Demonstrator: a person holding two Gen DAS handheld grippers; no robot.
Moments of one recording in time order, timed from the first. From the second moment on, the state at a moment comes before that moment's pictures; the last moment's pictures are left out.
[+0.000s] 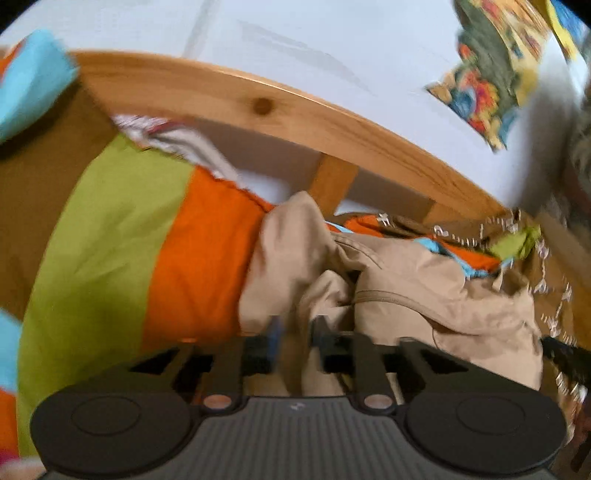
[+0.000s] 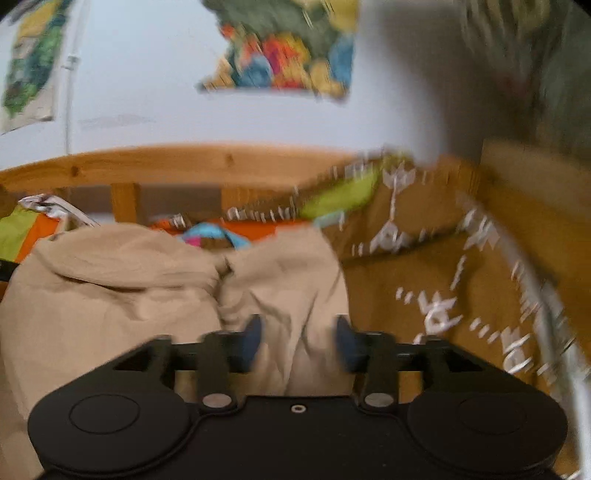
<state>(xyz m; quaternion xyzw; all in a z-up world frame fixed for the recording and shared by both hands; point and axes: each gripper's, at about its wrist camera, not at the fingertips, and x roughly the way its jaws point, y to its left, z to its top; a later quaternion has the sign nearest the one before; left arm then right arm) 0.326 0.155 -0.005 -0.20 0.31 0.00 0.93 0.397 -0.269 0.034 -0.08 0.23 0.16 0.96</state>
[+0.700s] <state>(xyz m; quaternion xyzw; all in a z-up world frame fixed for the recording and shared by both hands) 0.286 0.109 -0.017 -0.10 0.36 0.01 0.93 0.331 -0.273 0.014 -0.17 0.25 0.21 0.93</state>
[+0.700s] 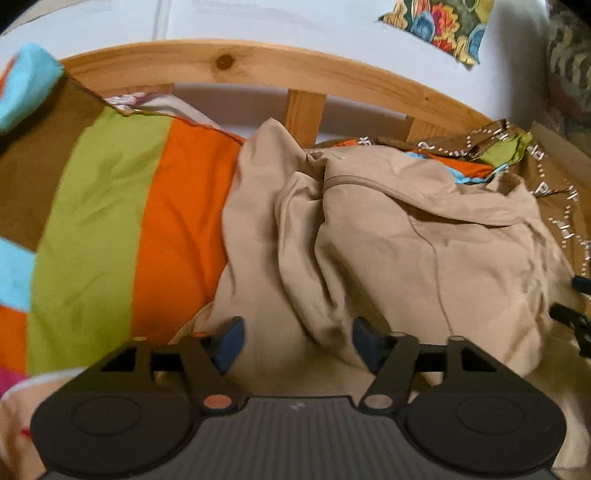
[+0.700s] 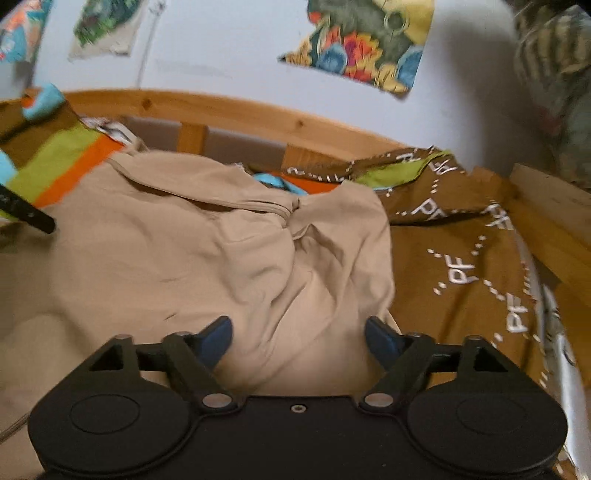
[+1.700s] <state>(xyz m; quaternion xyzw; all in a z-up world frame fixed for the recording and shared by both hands) 0.106 -0.009 -0.035 0.04 0.40 -0.18 0.90 0.118 -0.285 -0.039 -0.29 0.31 0.26 0.87</state>
